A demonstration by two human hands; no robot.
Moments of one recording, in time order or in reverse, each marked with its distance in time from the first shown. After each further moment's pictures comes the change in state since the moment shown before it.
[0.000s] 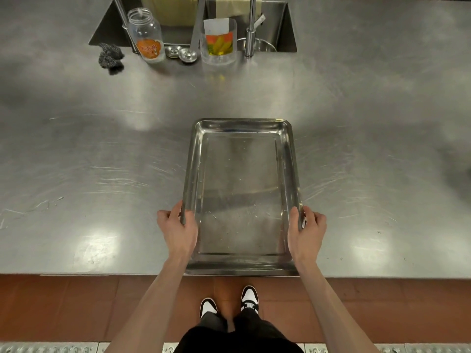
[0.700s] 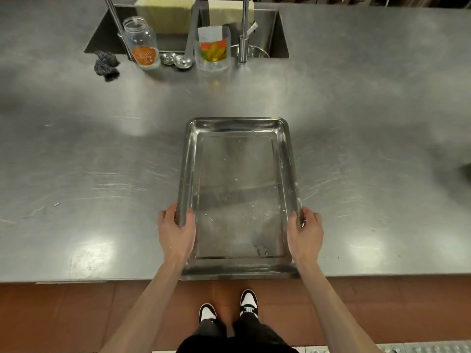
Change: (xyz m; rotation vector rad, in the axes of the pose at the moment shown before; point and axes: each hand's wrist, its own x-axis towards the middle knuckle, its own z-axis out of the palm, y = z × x) left_hand -0.007 0.011 -0.012 0.055 -0.001 0.047; right_hand -0.005 -0.023 -0.022 0.032 -0.016 0.025
